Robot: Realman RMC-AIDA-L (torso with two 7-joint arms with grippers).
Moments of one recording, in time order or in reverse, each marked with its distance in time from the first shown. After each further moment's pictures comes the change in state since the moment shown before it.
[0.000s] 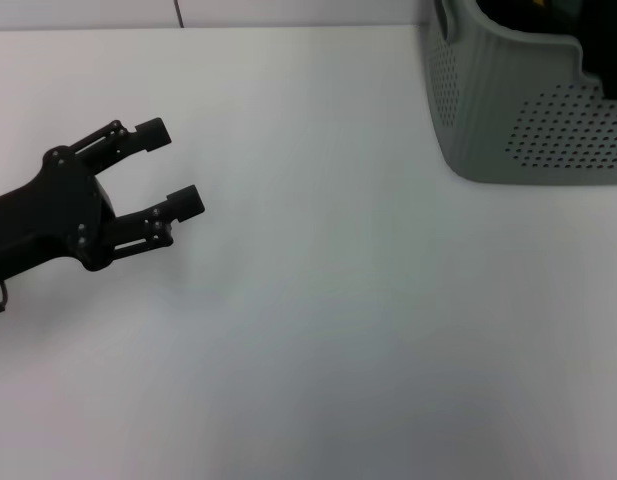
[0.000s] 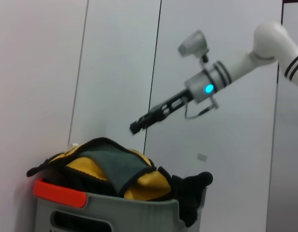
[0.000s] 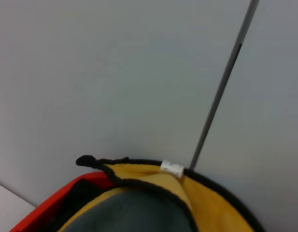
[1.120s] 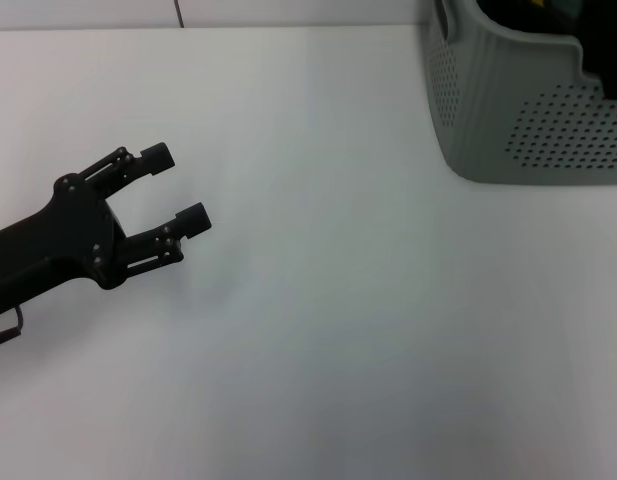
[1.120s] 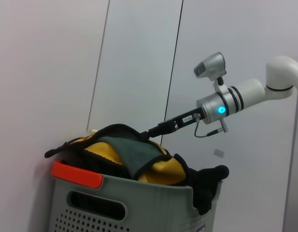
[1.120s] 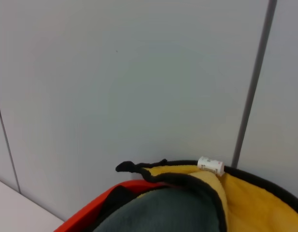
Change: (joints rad) left arm 0.020 -0.009 -0.003 -0.088 0.004 -0.050 0.065; right arm -0.089 0.030 0.063 0.208 0.288 0.157 -0.271
